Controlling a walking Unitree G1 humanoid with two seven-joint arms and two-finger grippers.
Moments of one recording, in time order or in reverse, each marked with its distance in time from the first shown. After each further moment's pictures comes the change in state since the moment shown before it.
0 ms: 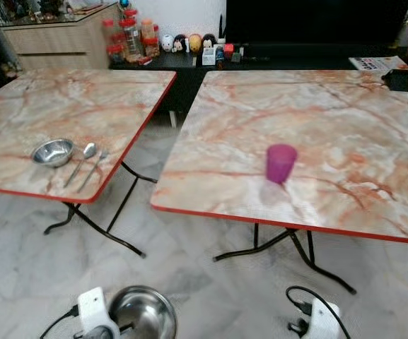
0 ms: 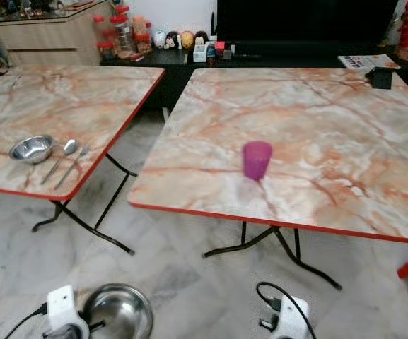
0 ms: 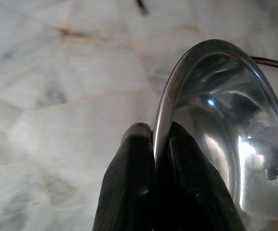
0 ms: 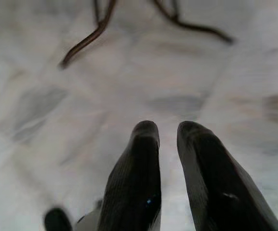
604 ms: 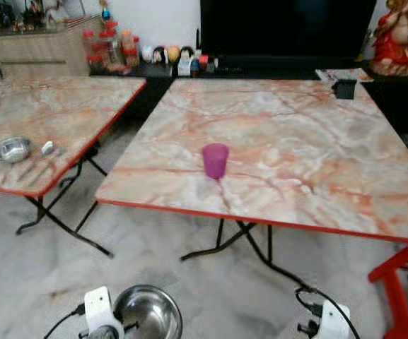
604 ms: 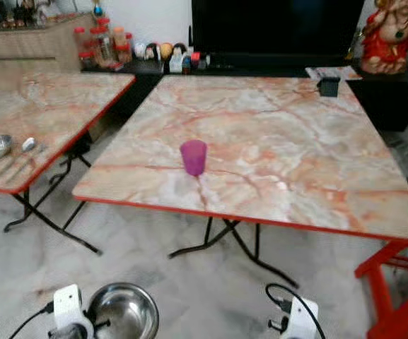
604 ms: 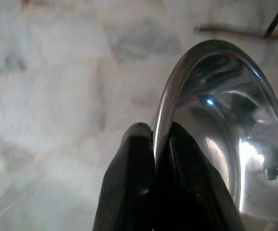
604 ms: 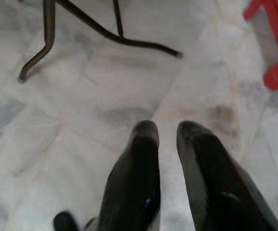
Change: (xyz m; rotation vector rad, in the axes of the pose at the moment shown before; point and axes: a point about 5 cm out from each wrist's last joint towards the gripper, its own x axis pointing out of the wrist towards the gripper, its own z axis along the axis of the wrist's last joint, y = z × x) left arm -0.001 0.013 -0.002 0.012 0.010 0.027; right arm -0.001 0.012 -0.002 0.029 0.001 0.025
